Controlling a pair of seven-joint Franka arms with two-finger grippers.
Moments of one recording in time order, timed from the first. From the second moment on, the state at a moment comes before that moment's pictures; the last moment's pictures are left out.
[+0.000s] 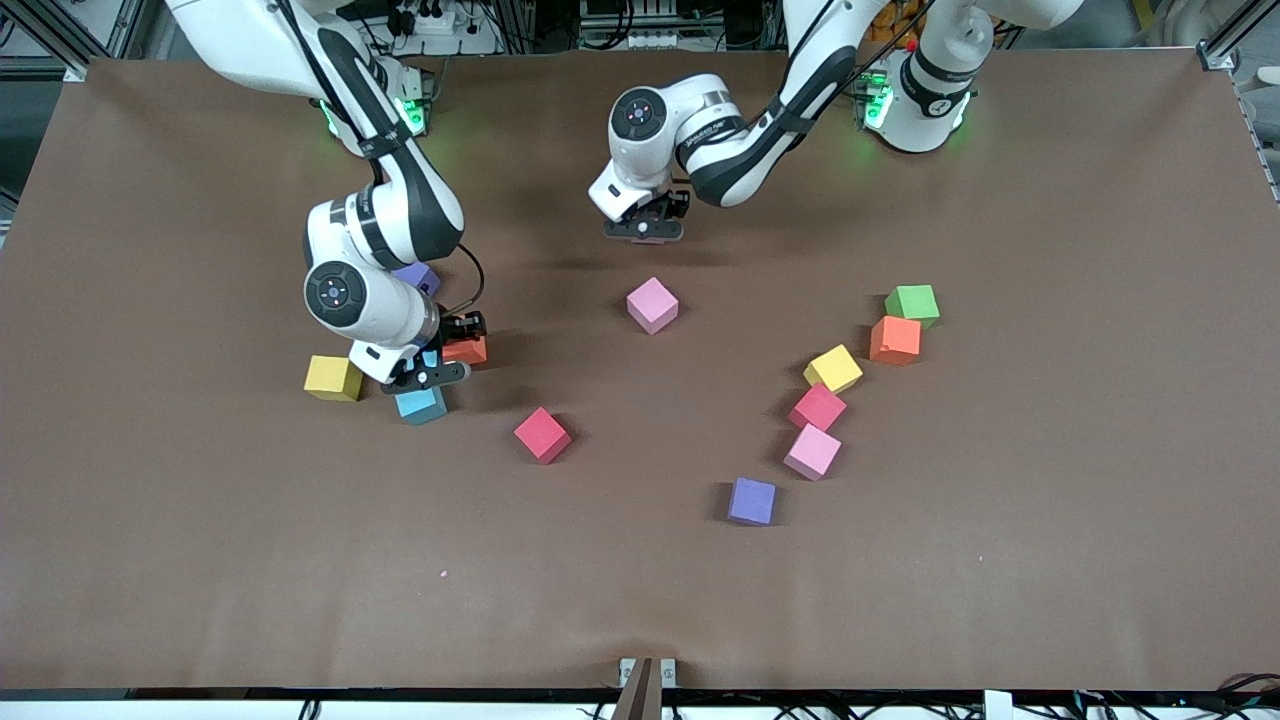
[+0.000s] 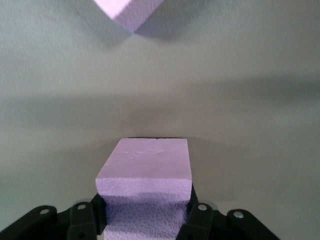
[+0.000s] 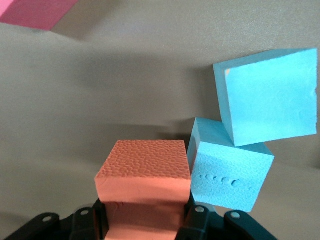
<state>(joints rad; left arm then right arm) -0.61 0.53 -0.50 -2.03 0.14 2.39 -1.10 0.41 0.34 -0.04 -2.09 0.22 2.23 0.05</state>
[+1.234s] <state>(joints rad) -0.53 0.51 -0.48 -1.95 0.18 2.31 -1.10 0.42 0.34 -0.03 -2.09 0.22 2.23 0.04</state>
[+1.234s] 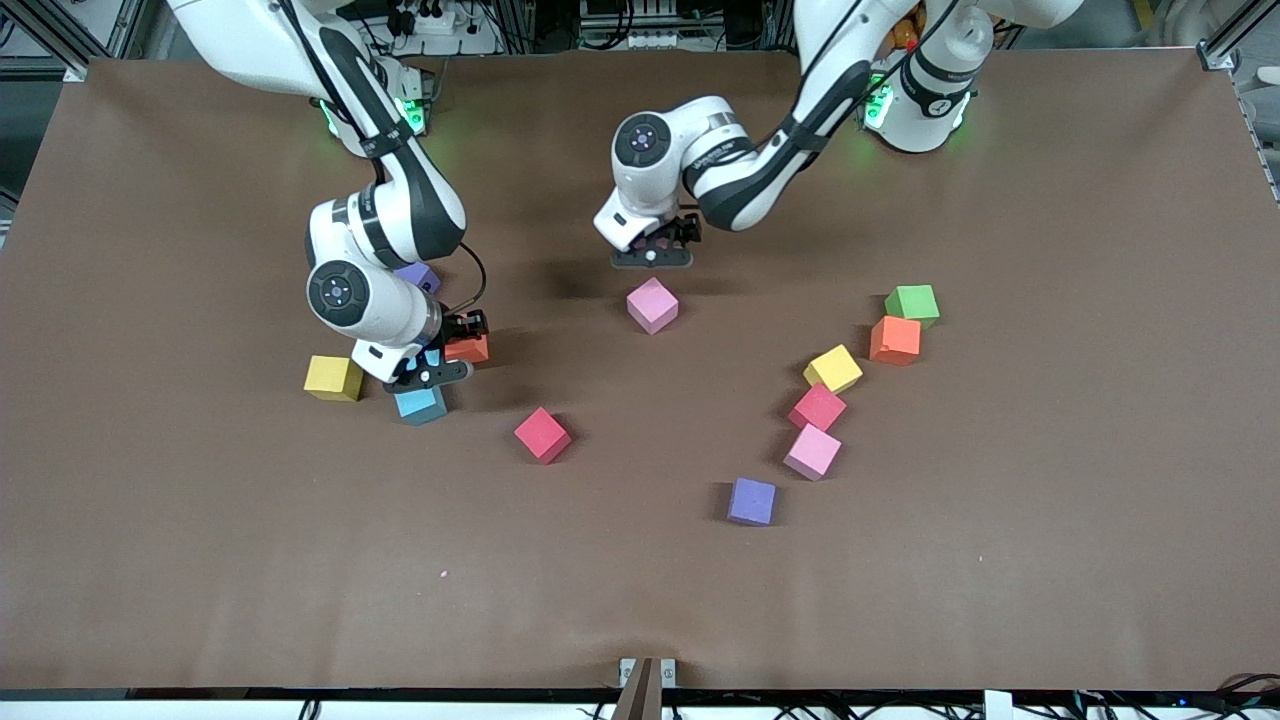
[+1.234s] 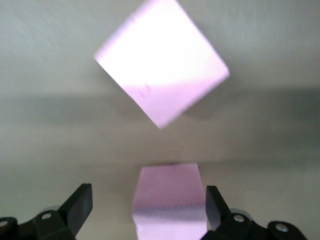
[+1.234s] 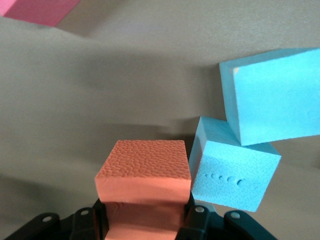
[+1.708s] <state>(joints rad) -0.44 0.49 -0.41 -1.86 0.11 2.30 -1.13 0.64 0.32 -0.02 -2.07 0.21 2.23 0.01</state>
